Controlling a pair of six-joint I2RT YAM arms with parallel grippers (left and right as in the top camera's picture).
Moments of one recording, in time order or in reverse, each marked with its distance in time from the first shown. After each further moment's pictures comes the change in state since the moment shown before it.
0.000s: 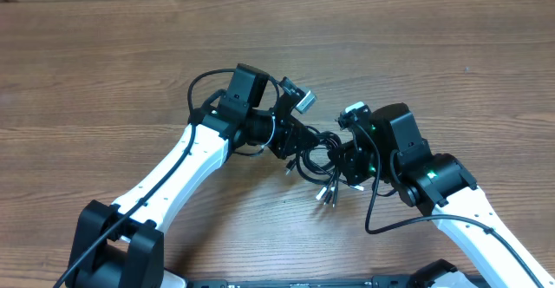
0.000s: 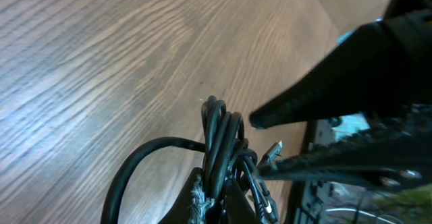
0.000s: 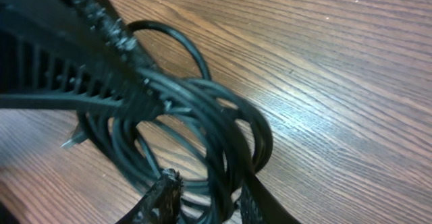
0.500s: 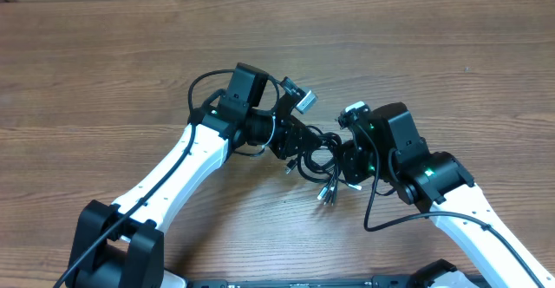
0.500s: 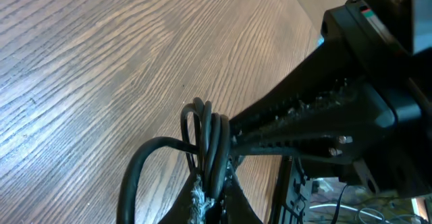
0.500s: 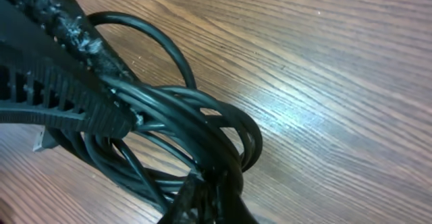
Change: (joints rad) left arm 0.000 0.000 0.000 0.010 0.053 -0.008; right arm 0.000 0.017 0.000 -0.003 0.024 0.000
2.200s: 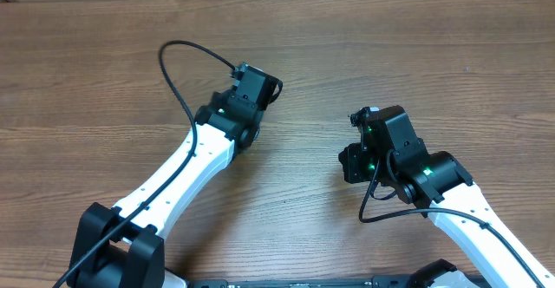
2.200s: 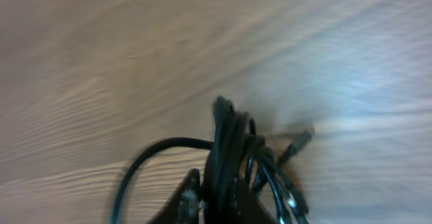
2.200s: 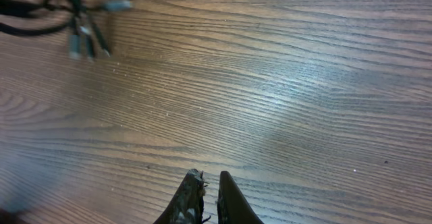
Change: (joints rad) left arm -0.050 0.000 0.048 -0.160 -1.360 -0.096; right arm 0.003 0.008 0.000 -0.068 0.049 0.288
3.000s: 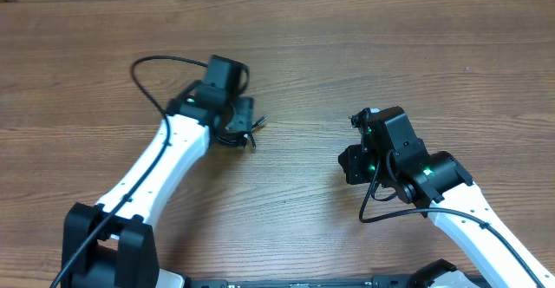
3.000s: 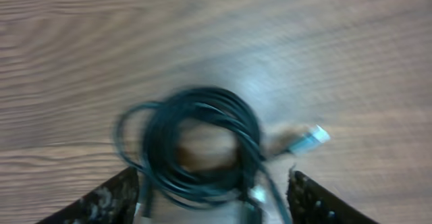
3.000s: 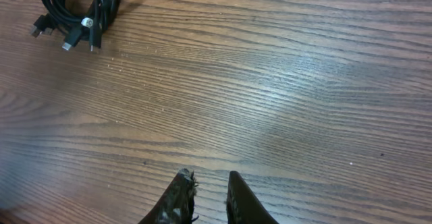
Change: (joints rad) left arm 0.201 0.000 0.001 0.015 0.348 -0.125; right arm 0.000 0.001 0.000 -0.019 0.007 0.000
